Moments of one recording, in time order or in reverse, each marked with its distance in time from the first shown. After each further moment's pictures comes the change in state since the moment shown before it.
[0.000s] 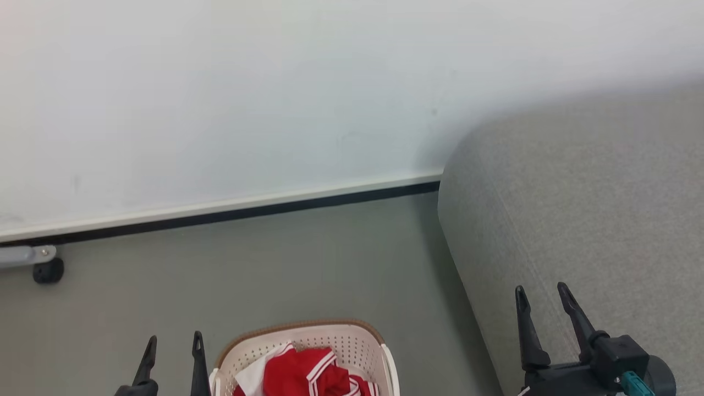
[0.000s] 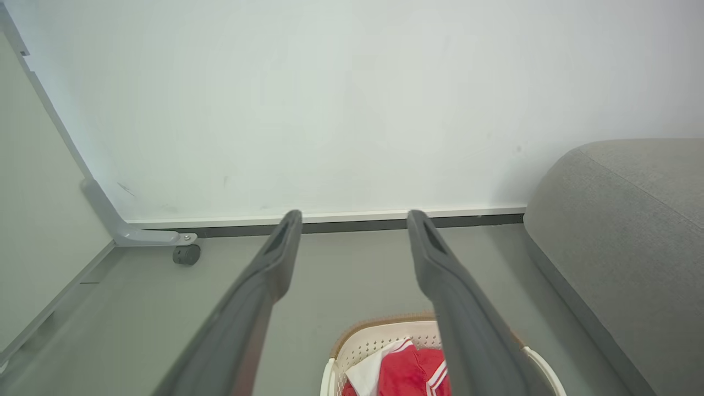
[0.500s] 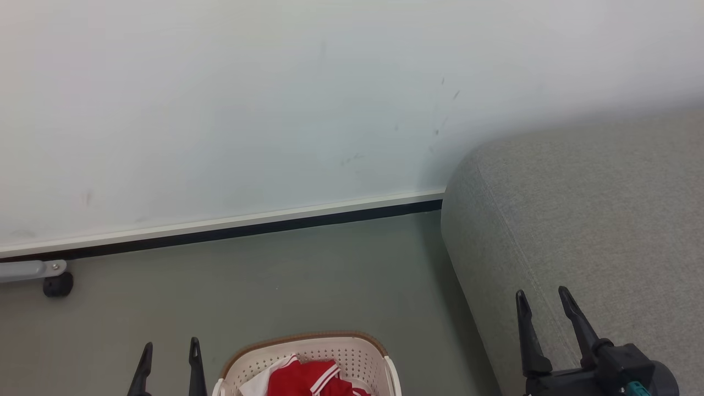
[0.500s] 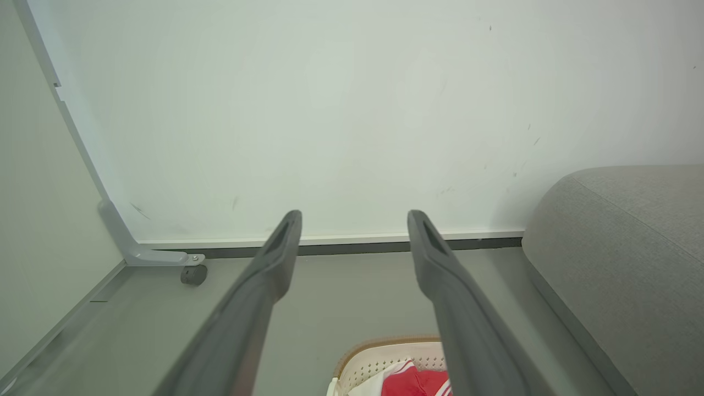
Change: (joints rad) left arm 0.061 0.000 0.003 -0.091 0.003 0.008 0.000; right arm 0.042 -0.004 0.002 -0.057 0.000 0.000 0.000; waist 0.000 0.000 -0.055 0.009
